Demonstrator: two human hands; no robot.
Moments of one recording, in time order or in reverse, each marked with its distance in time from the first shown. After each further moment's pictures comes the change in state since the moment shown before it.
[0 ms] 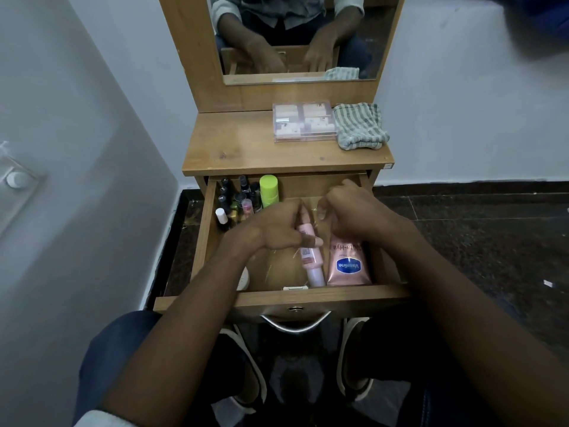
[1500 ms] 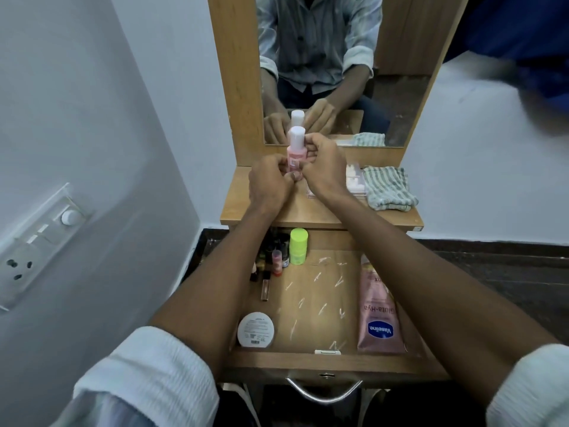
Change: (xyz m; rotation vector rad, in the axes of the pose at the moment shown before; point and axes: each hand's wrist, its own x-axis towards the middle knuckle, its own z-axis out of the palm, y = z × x) left_hand 0.086 -0.038 -0.117 -0.152 0.972 -0.084; right_hand 0.163 -0.062 -0.066 0.819 0.797 0.011
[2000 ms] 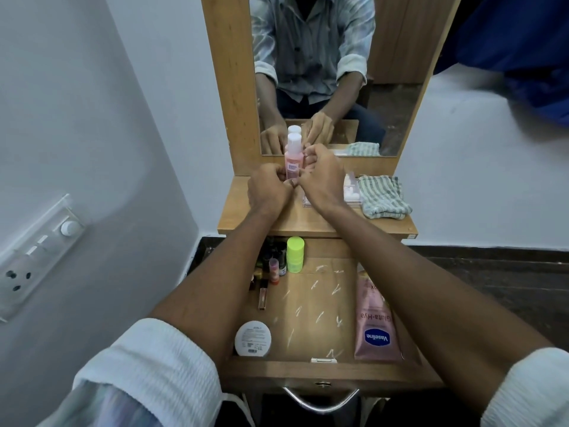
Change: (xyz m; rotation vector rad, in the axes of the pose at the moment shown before) left_hand 0.007 0.004 0.005 0.049 0.003 -0.052; right_hand -0.004 -0.003 -0.006 -0.106 0.059 0.004
